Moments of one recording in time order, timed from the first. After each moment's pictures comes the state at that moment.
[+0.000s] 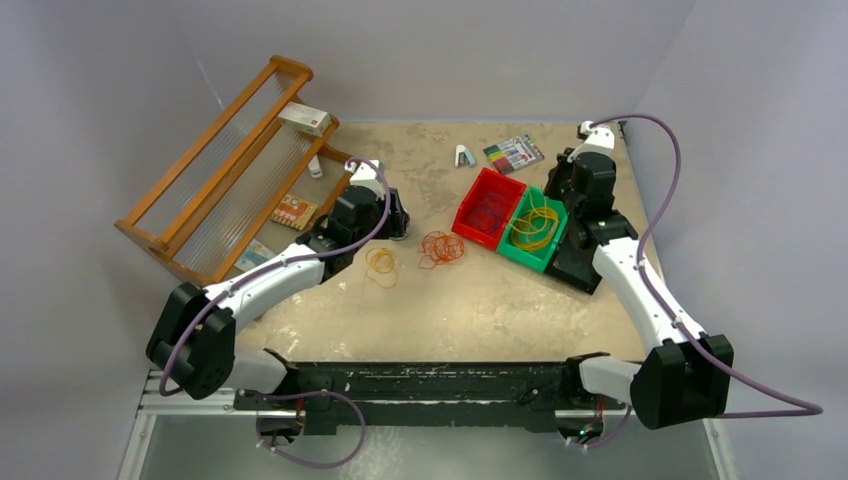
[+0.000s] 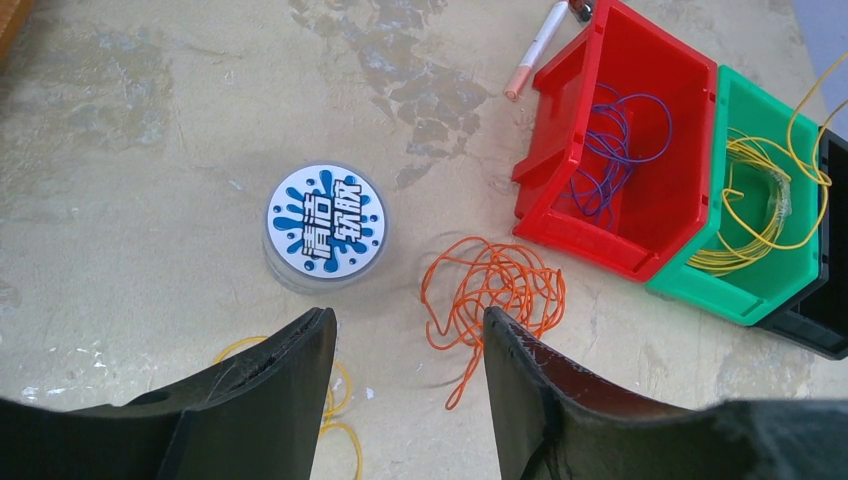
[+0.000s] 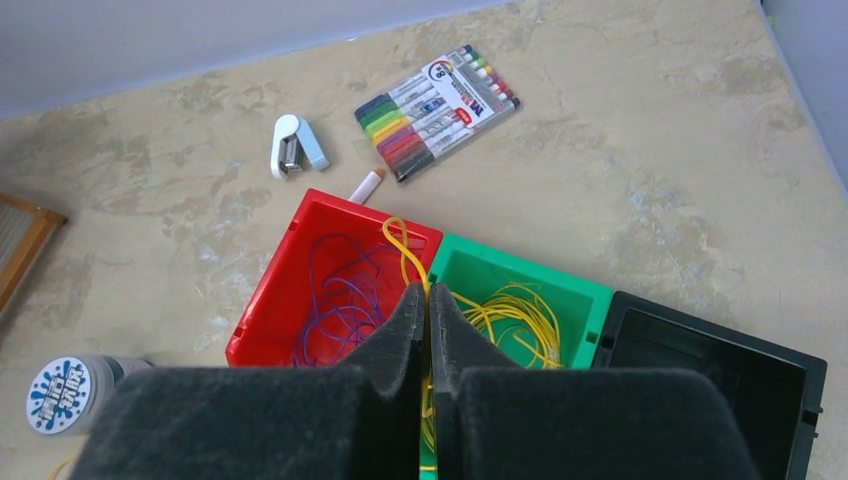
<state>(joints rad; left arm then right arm) -0.60 1.37 0.87 0.04 -0.17 -0.50 0.17 1.21 0.97 -0.09 0.21 0.27</state>
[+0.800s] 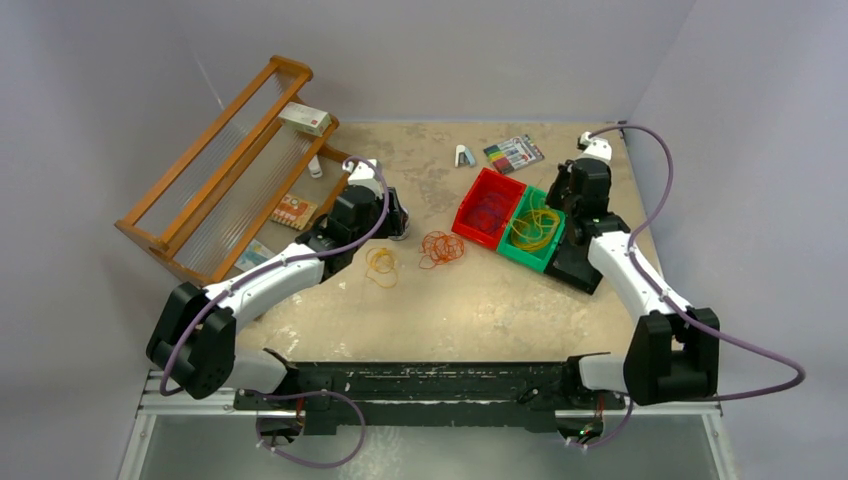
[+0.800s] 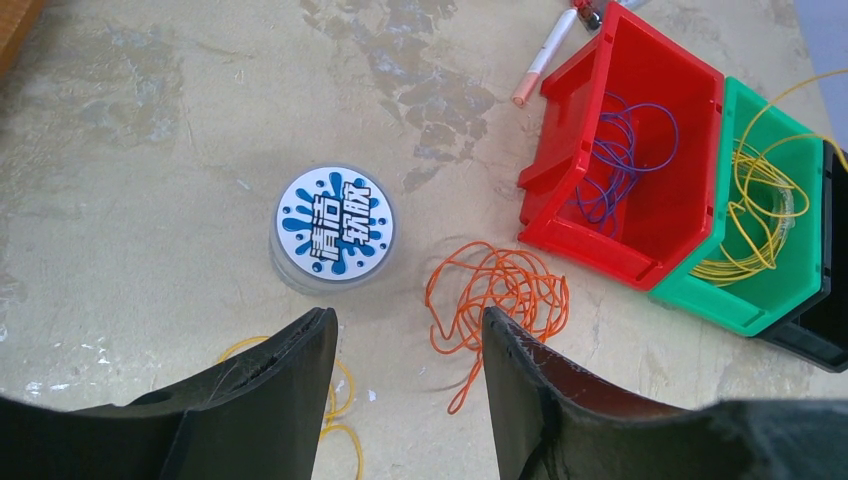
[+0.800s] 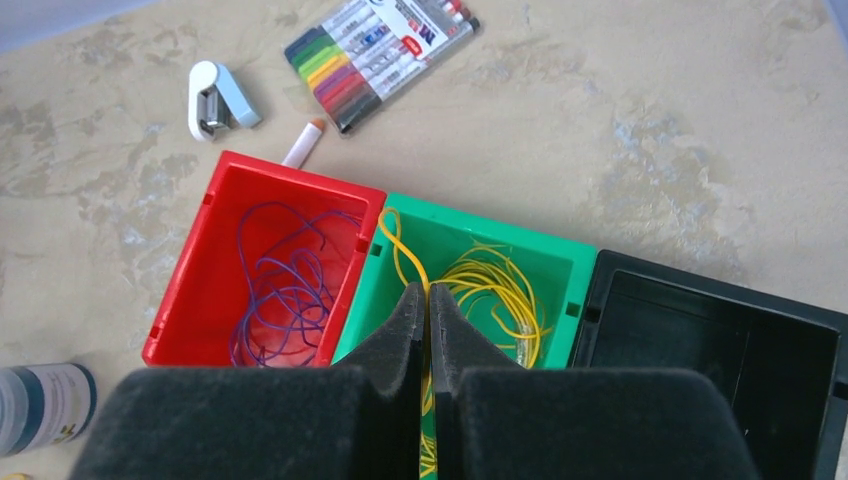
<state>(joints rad) -0.60 1.37 0.87 0.03 -0.18 -0.51 0.10 1.30 0.91 -0.06 0.19 0.31</state>
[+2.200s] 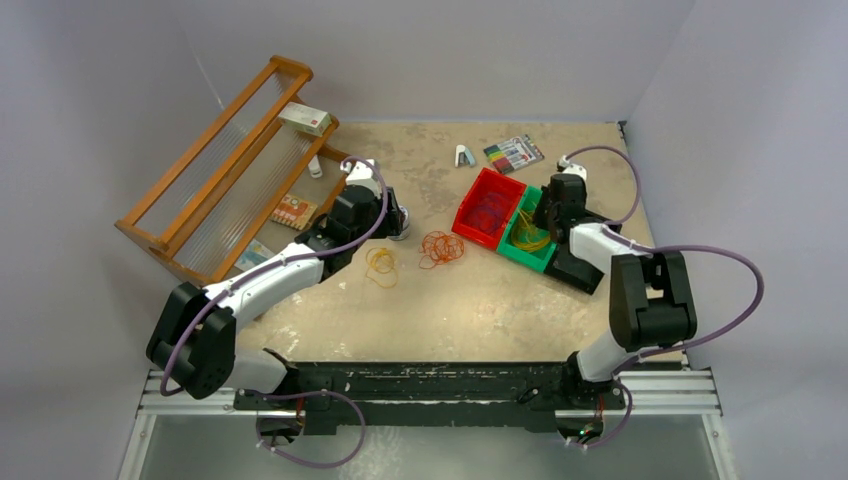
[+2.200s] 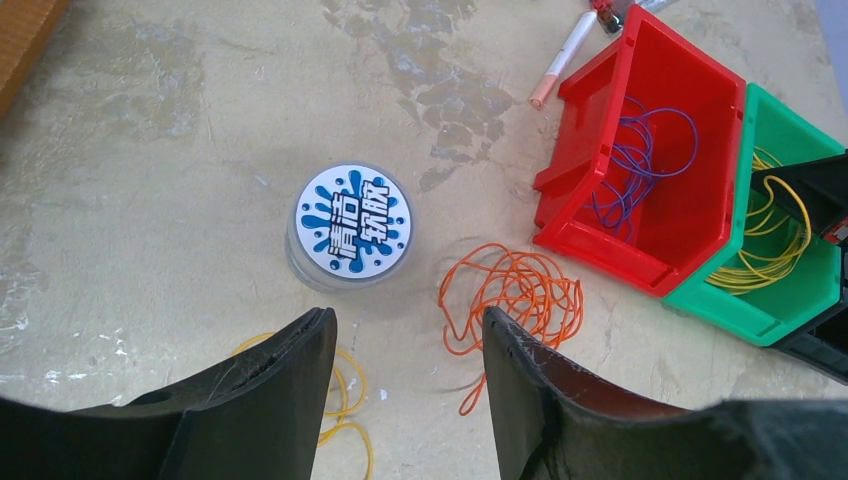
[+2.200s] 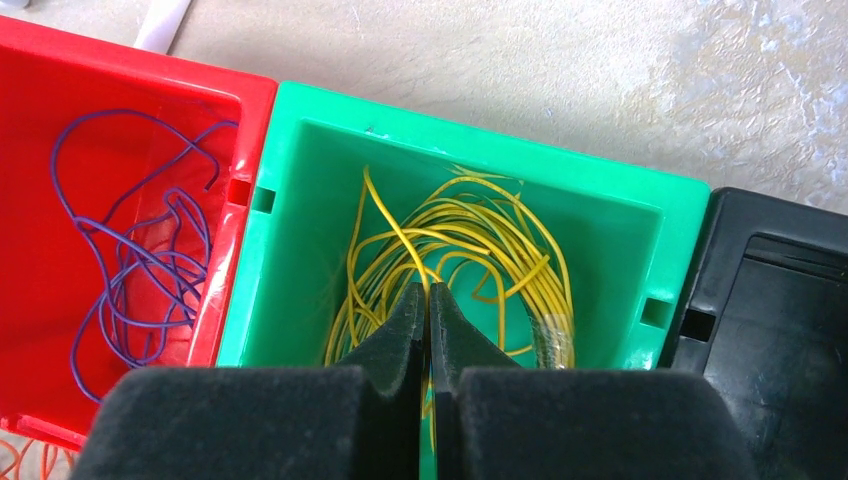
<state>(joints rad) -0.59 1.37 0.87 0.02 -0.20 -0.52 0.10 1.58 0.84 0.06 0.16 0.36</state>
